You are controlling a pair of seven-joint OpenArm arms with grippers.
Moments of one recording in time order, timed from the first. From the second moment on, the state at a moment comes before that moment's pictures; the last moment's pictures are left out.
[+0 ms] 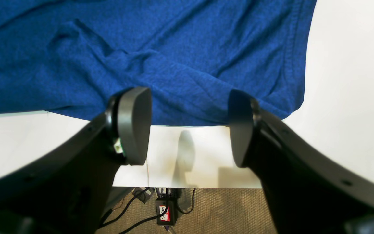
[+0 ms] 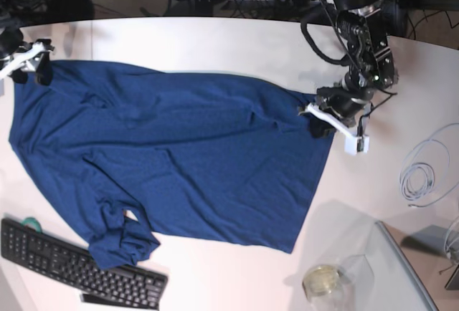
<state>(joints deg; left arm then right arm) 2.6 -1.4 -24.2 74.1 -11.7 -30.6 31.6 -26.1 6.5 38.0 99.8 27.7 31.5 -45.5</state>
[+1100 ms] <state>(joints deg) 15.0 -1.9 -24.2 84.3 -11.9 -27.5 33.3 -24.6 6.5 37.9 95.6 27.7 31.5 -45.5</state>
